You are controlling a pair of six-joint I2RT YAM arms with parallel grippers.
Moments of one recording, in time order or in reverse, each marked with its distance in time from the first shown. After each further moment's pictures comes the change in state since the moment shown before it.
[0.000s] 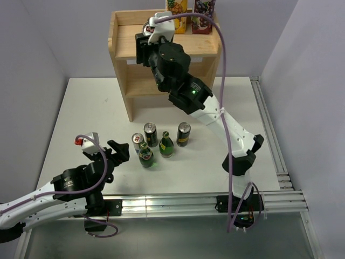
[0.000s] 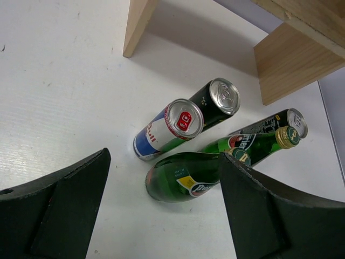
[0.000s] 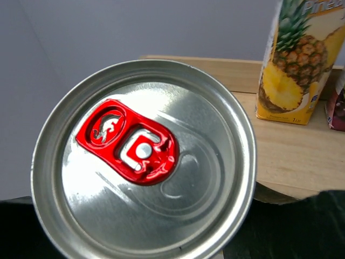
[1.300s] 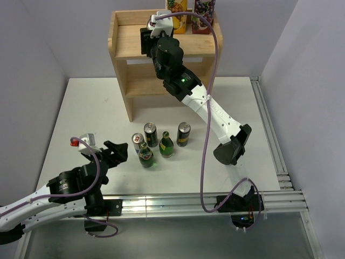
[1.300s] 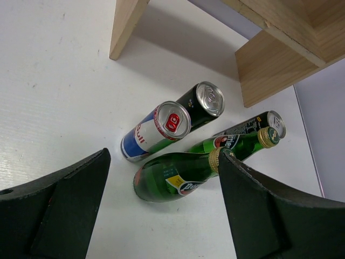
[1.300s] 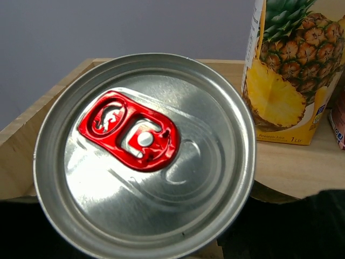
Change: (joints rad) left arm -0.001 -0.084 -0.023 0.042 0.023 0.026; right arm -0.168 0.171 -0.002 0.175 -0.086 -0.034
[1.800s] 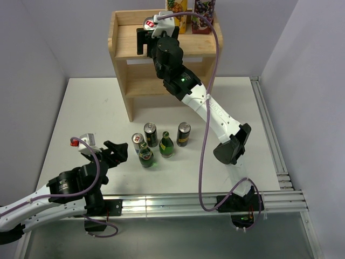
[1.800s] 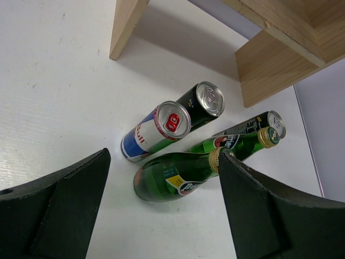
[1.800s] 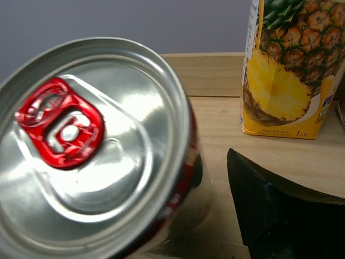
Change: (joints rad) left arm 0.000 0.000 0.000 0.000 0.000 0.000; right arm -0.013 0.003 -0.013 0.006 -0.006 0.056
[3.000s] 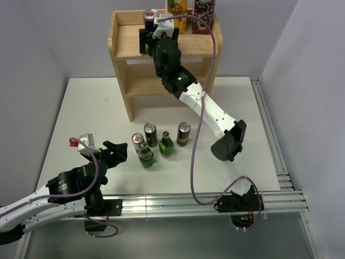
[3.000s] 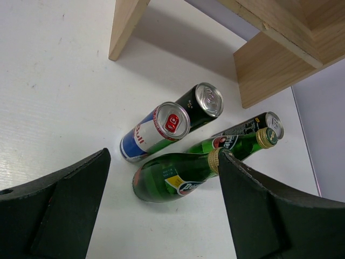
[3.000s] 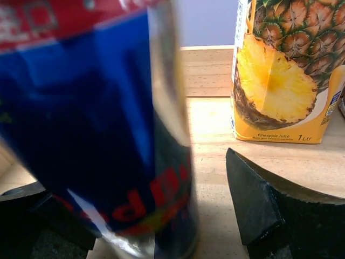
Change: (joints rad) left arm 0.000 -0.011 0.000 -0.002 0.000 -0.001; right arm -0.040 0.063 -0.018 0.093 0.006 -0.013
